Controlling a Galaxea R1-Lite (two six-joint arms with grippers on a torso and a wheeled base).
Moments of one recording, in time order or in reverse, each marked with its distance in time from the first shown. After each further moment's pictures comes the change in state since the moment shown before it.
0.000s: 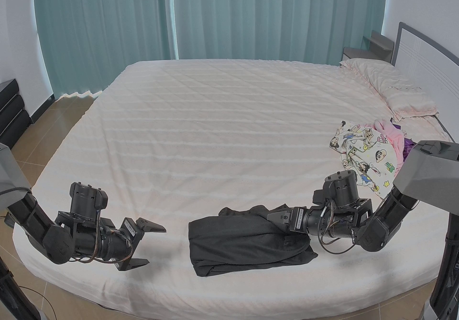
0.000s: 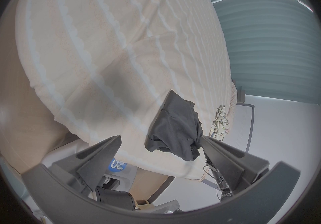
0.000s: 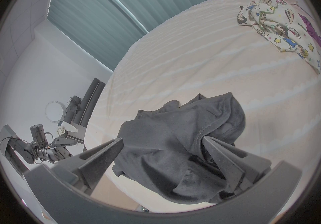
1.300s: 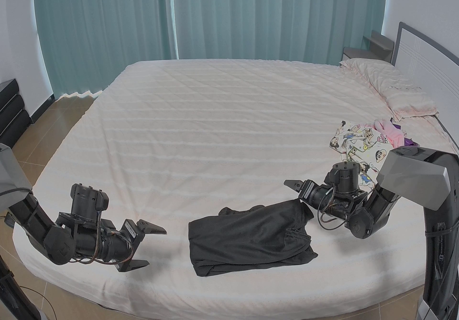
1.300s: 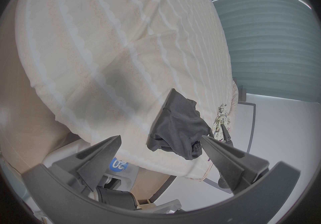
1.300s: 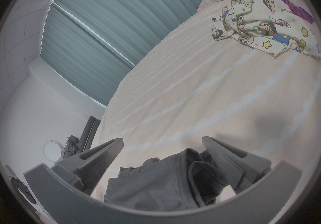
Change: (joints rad) left arm -0.003 0.007 0.004 0.000 0.001 0.009; right arm -0.146 0.219 -0.190 -0.239 -0.079 0.162
